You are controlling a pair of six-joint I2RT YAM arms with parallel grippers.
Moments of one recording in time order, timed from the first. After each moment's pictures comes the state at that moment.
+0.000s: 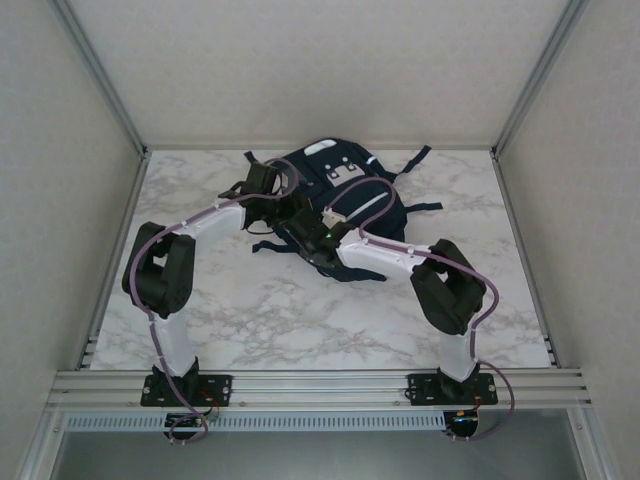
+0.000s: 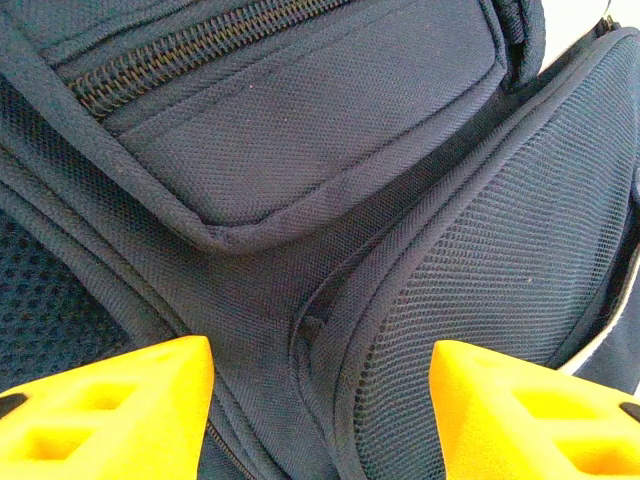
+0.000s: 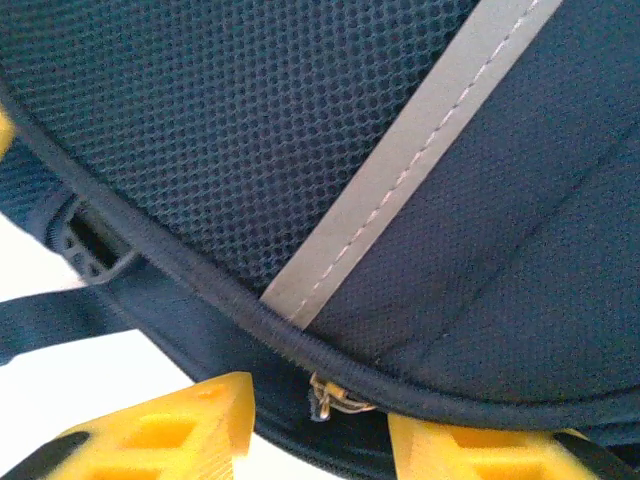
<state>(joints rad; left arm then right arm) -0.43 1.90 1.33 -0.29 0.35 -0.76 0.92 1.93 1.40 -0.61 0.36 1.12</state>
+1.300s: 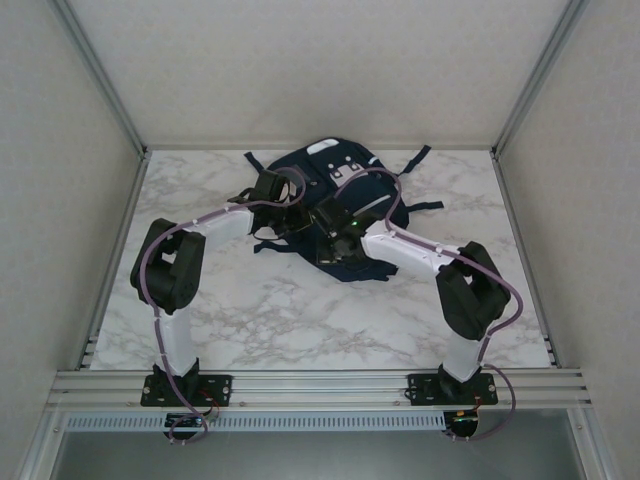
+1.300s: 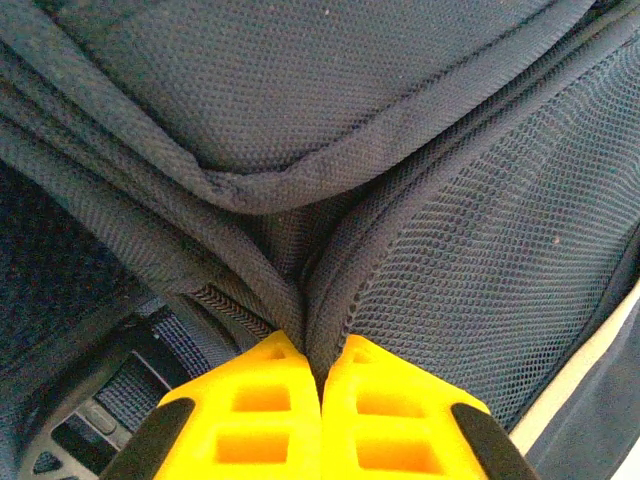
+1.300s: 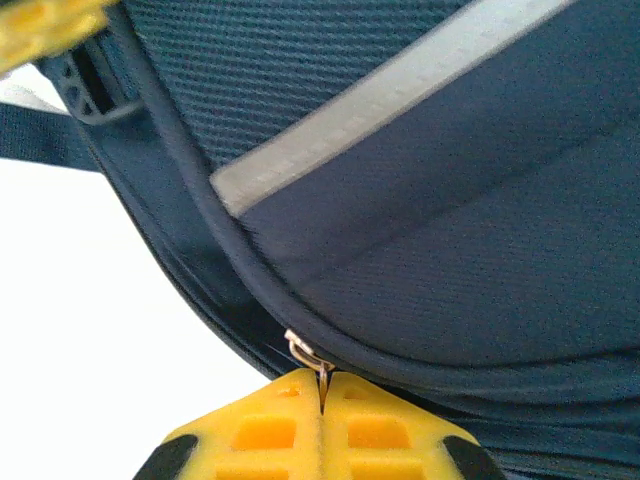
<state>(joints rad) -0.46 1.95 1.32 -0.25 0.39 -0.78 0.79 1.79 1.32 -0.71 0.06 0.63</state>
